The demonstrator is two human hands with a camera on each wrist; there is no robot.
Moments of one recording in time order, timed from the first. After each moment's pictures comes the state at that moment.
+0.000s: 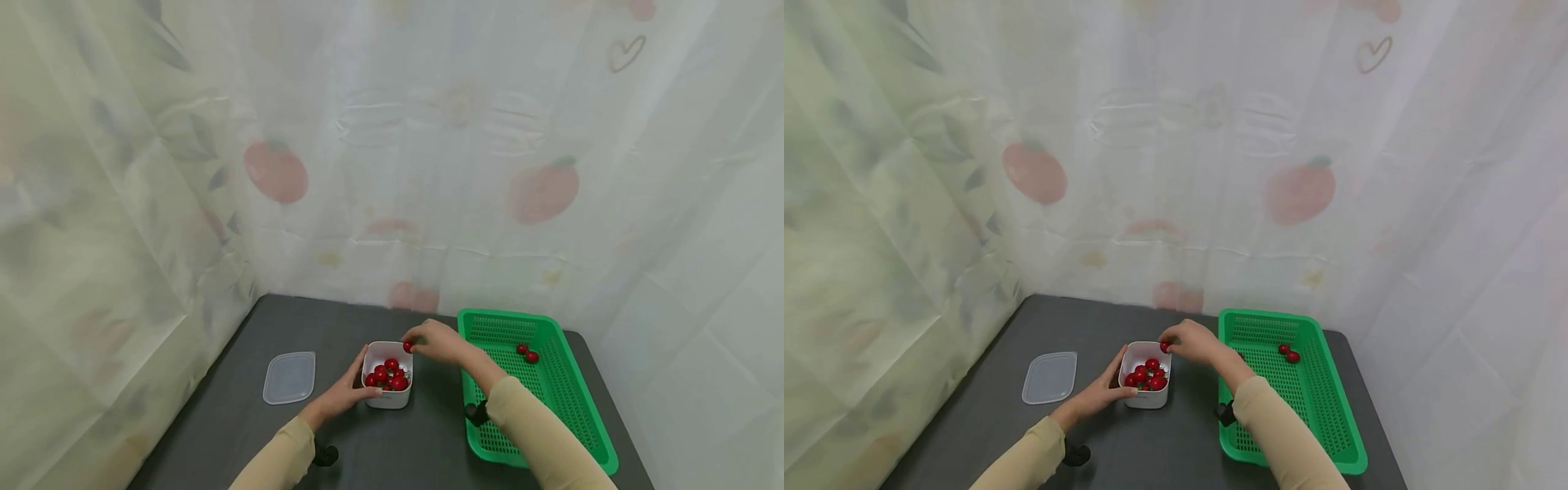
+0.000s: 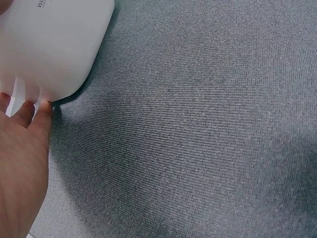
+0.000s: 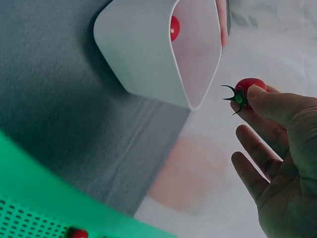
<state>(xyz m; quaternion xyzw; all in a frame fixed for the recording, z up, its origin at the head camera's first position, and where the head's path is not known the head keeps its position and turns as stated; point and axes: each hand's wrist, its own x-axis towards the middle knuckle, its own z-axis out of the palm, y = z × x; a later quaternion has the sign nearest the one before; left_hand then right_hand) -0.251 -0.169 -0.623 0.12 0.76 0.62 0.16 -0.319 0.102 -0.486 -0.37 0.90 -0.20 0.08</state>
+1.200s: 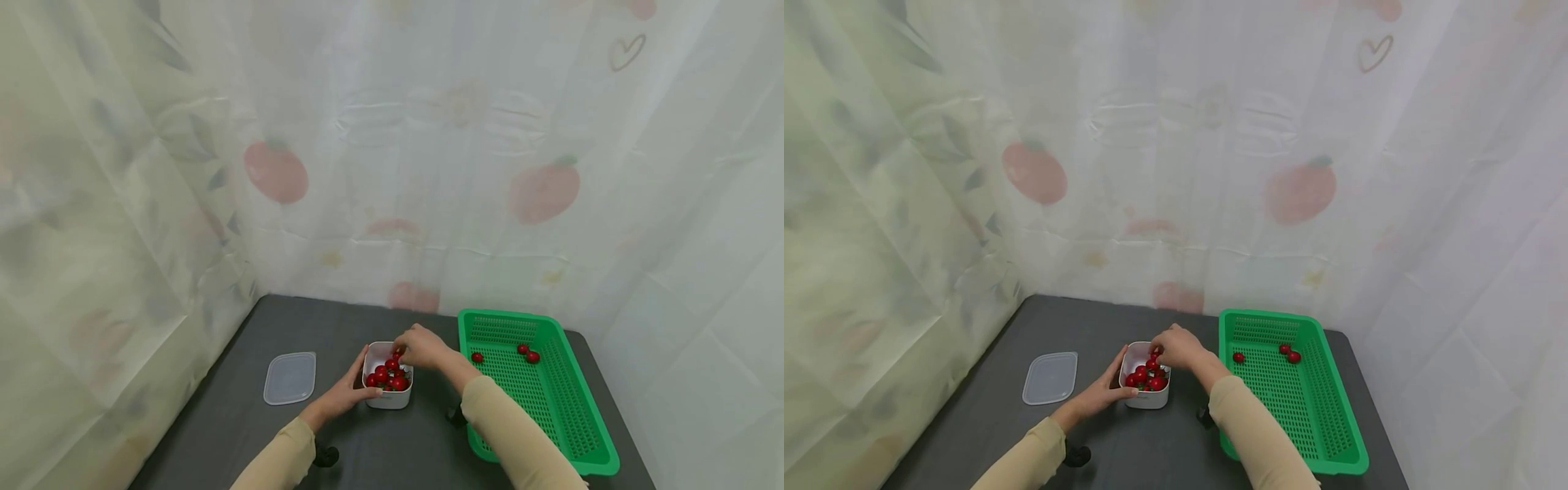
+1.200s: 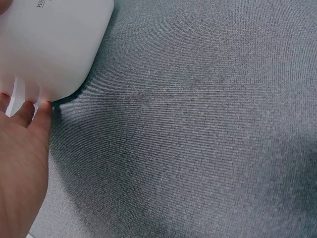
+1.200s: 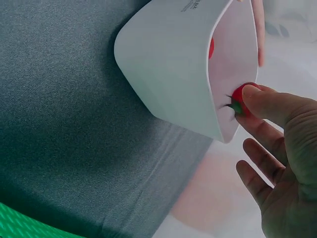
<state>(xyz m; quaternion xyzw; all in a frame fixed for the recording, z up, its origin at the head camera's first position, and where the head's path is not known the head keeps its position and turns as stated) -0.250 -0.171 -0.622 0.13 0.76 0.61 0.17 -0.323 0.064 -0.514 -0.35 0.92 -0.14 0.09</state>
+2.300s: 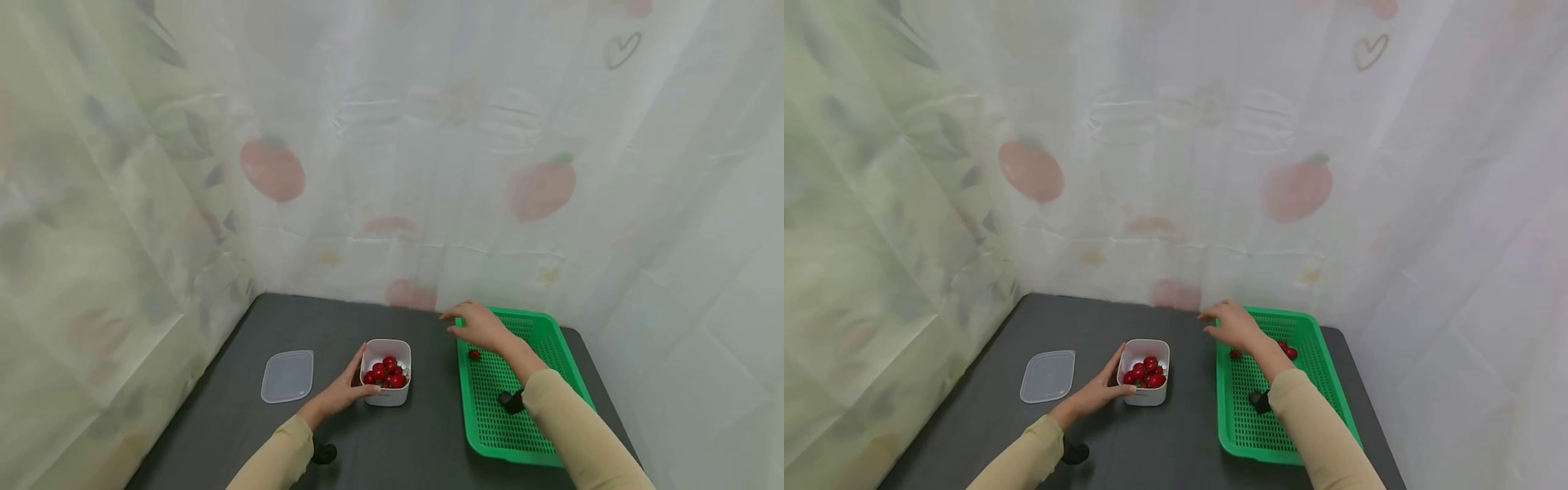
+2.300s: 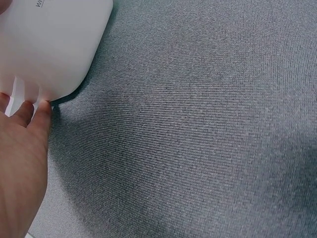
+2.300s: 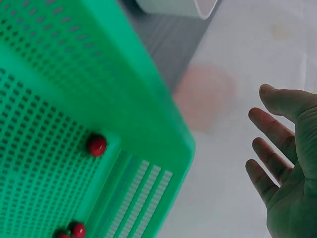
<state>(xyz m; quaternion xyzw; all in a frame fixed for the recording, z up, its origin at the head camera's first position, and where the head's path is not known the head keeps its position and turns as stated) -0.255 -0.171 -0.622 0.13 0.76 0.62 0.16 -0.333 0.179 -0.463 -0.29 0.94 -0.20 0.04</state>
